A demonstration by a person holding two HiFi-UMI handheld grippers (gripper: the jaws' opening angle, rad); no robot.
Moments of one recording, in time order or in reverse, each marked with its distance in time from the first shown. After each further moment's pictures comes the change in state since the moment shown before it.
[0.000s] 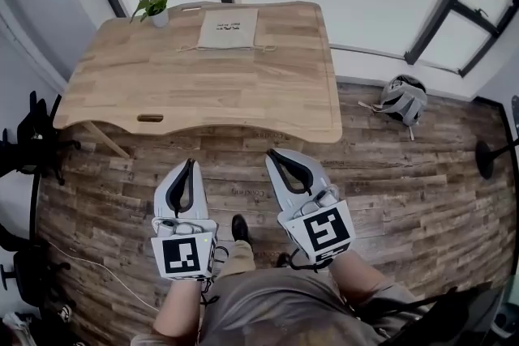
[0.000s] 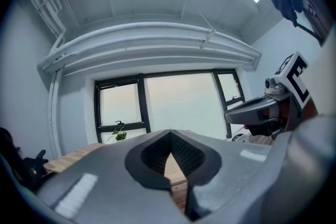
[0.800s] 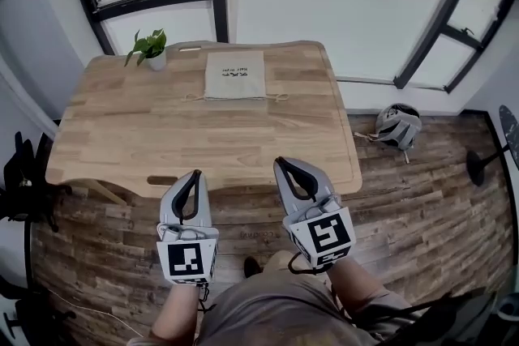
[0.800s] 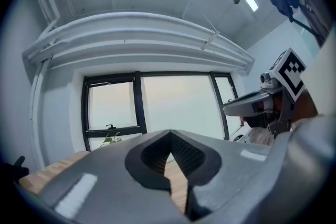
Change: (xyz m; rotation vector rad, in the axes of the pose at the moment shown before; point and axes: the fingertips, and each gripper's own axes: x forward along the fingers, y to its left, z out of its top) left arm 0.131 0.129 -0.013 -0.010 -0.075 -0.130; right arm 0.165 -0.034 0.030 -0.025 0.025 -0.170
